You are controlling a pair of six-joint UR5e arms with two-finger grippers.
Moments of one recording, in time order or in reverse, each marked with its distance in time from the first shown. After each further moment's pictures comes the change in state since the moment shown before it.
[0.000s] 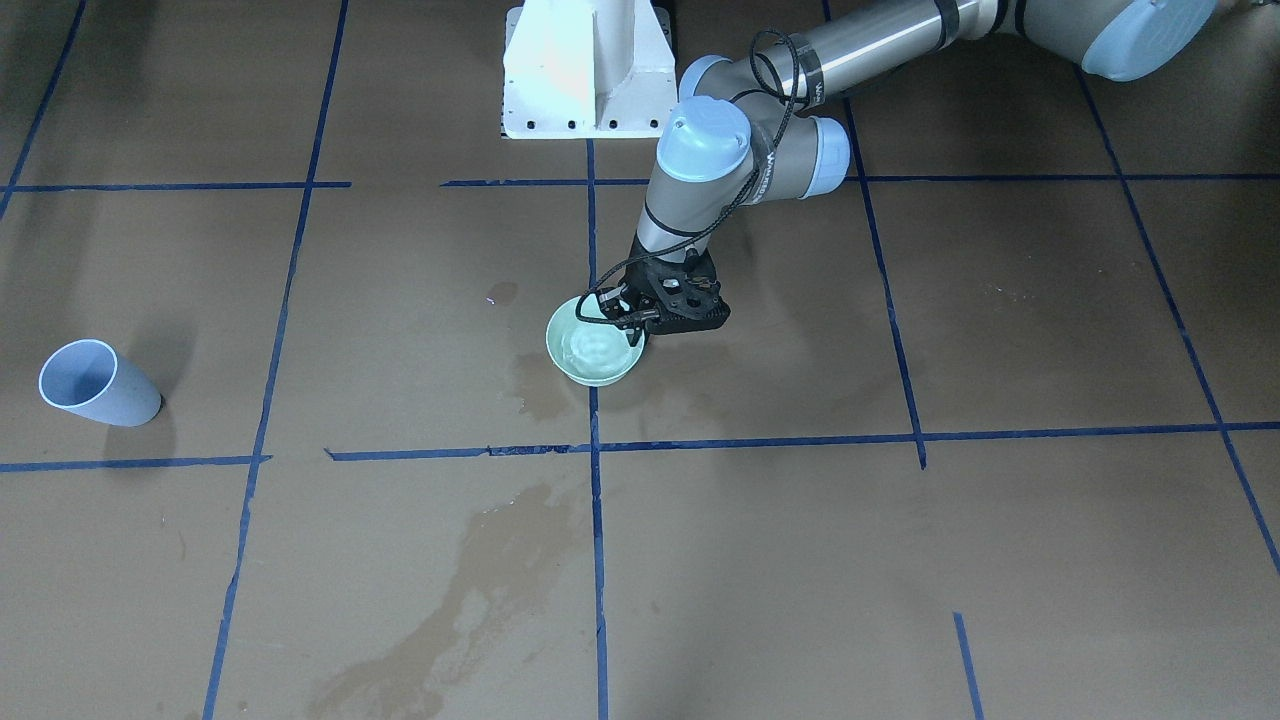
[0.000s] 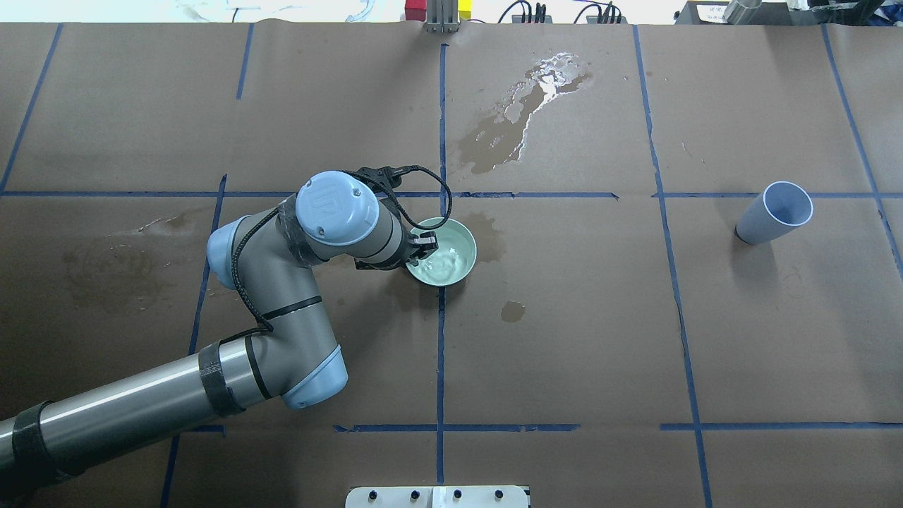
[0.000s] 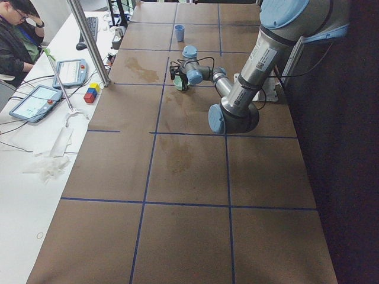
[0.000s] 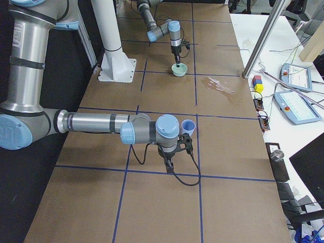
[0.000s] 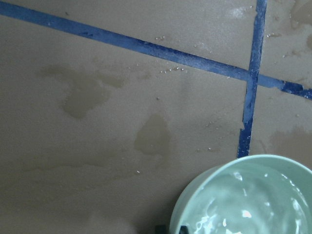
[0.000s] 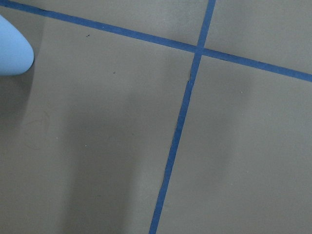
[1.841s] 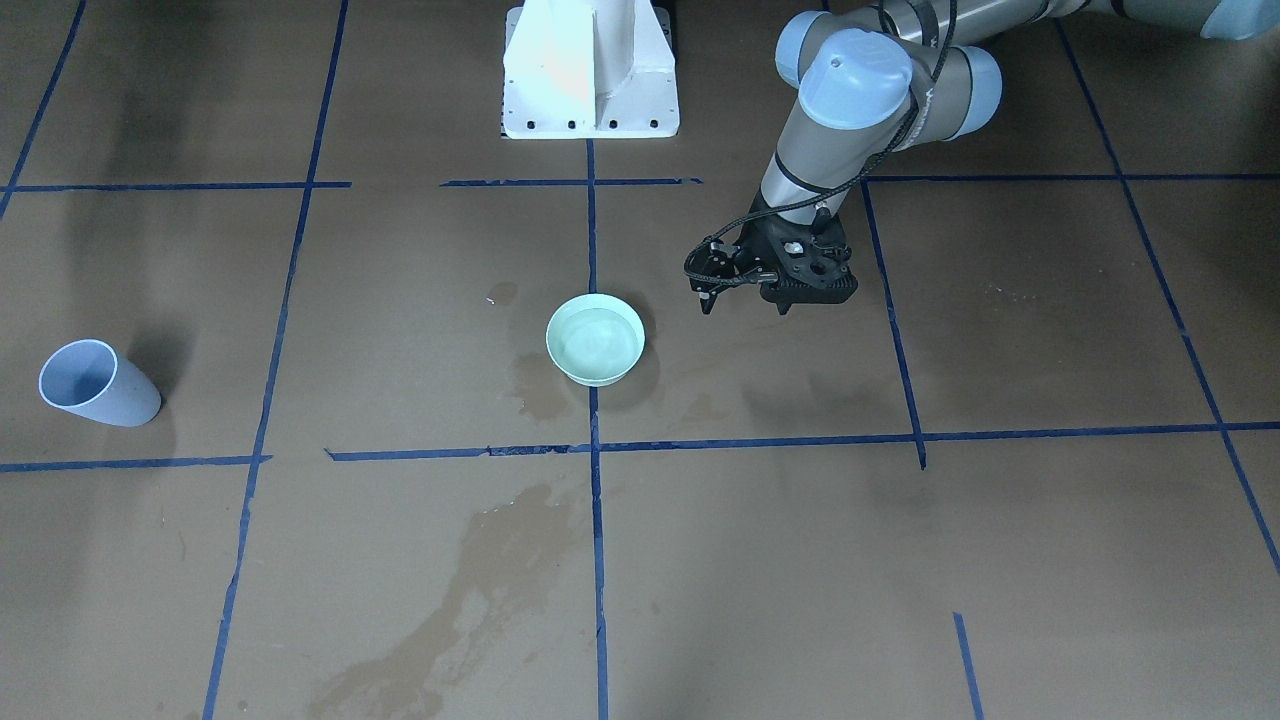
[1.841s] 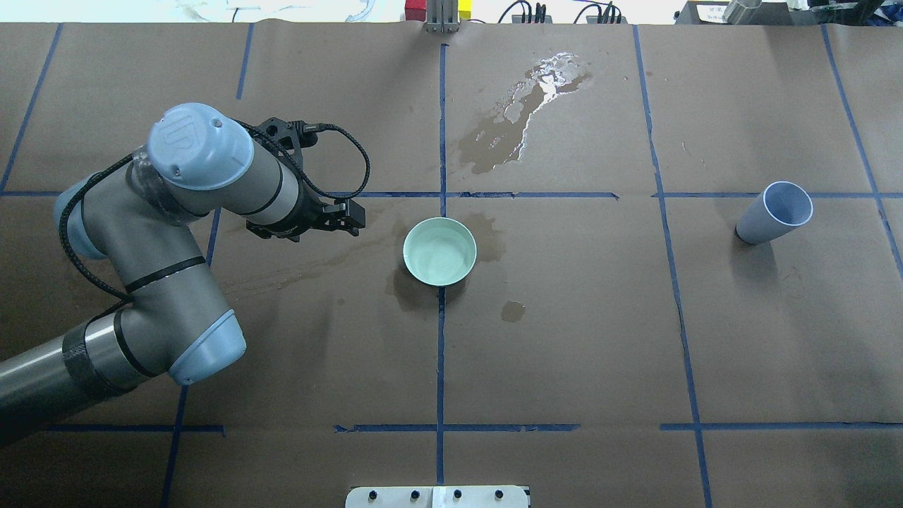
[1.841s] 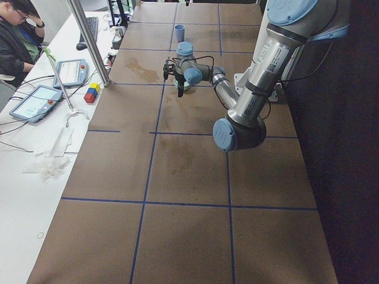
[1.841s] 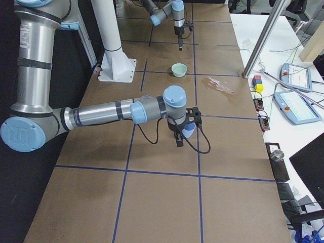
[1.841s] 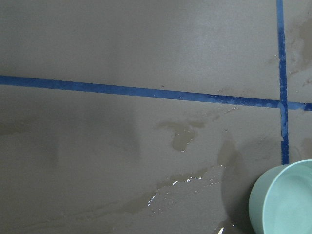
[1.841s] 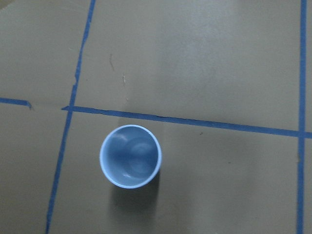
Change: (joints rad) left arm -0.145 0.197 -0.304 0.172 -0.126 0.245; right arm -0.199 0.071 0.194 0.230 -0.013 0.618
